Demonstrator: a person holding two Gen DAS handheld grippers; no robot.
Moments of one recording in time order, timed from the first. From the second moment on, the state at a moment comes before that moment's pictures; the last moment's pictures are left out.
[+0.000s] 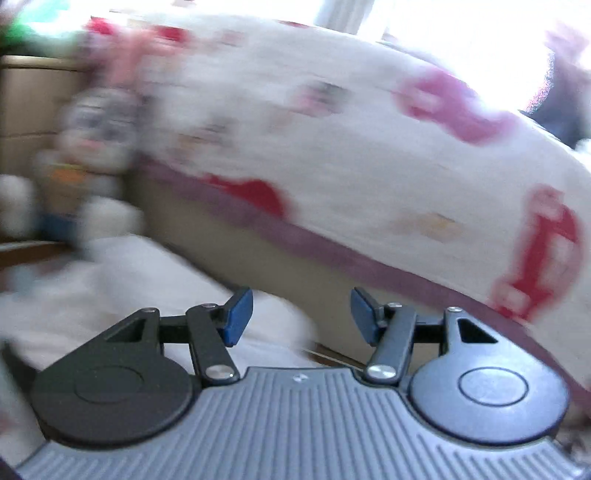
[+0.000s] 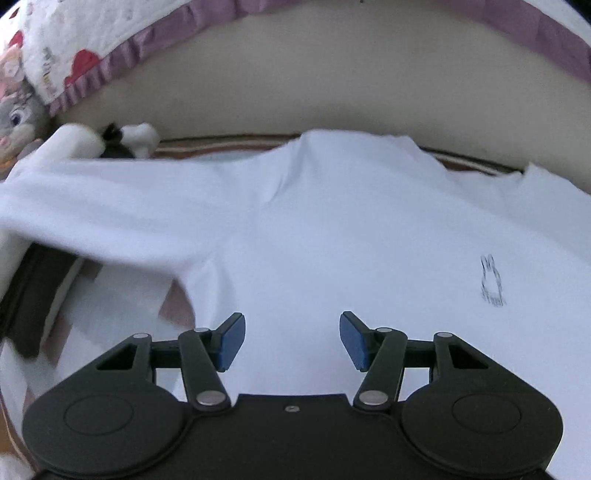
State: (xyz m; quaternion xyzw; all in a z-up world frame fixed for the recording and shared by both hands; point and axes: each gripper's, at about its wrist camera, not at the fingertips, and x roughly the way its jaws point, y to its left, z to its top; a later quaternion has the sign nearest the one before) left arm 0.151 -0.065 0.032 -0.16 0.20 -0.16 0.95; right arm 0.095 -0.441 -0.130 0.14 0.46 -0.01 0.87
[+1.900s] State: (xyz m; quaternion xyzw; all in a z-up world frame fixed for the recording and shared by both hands) left arm 0.090 -0.187 -0.145 0.10 0.54 -0.26 0.80; right arm -0.191 -0.627 -0.167 0.17 0.48 -0.25 0.82
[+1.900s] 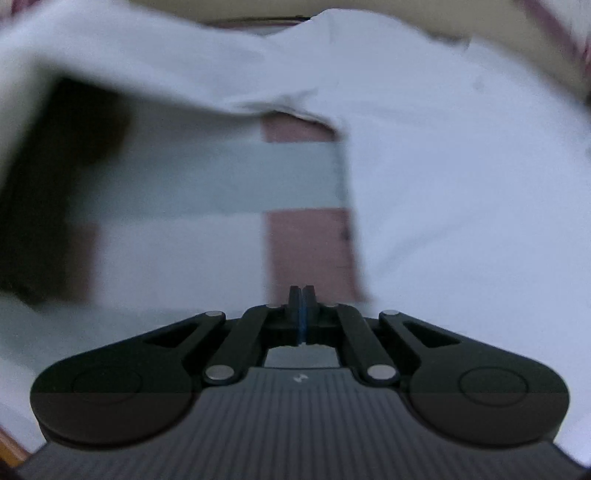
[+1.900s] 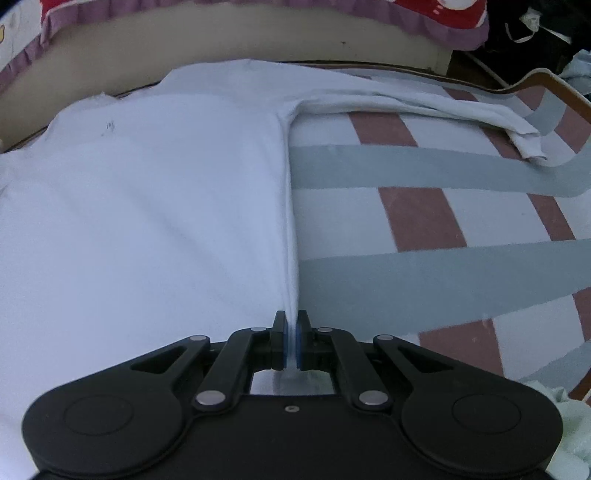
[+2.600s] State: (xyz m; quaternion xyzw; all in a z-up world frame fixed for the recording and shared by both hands) left arm 0.020 -0.214 -0.156 0.15 0.58 -0.26 0.76; right arm -0.247 -0.628 -0.126 0.23 0.51 -0.24 0.79
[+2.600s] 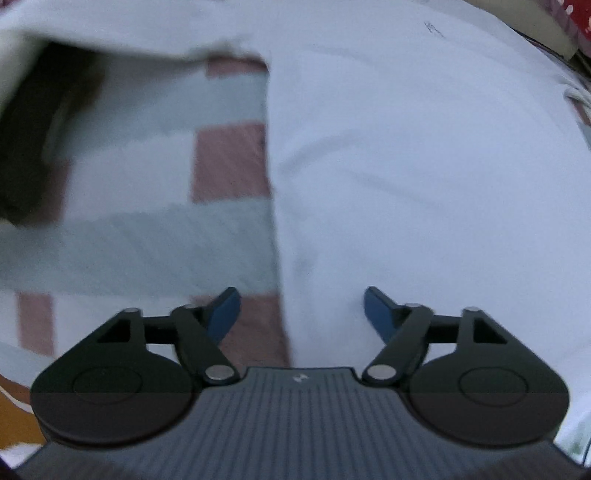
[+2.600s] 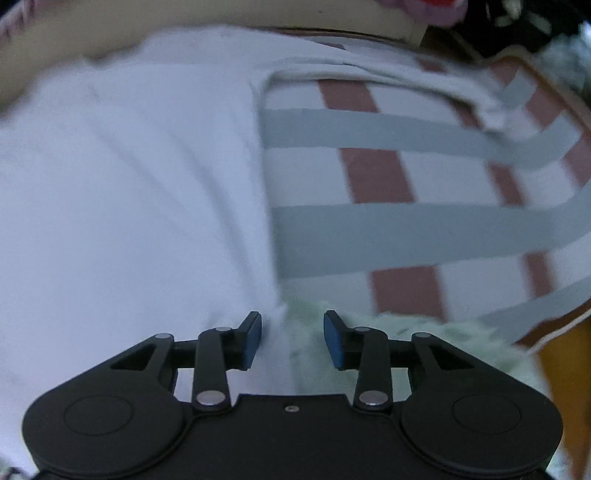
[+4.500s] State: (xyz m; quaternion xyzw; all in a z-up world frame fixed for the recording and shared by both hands) left arm -0.030 -0.642 -0.119 0.25 0.29 -0.48 0.79; right arm -0.260 -0.914 -0.145 0.50 0.17 -0.50 0.69
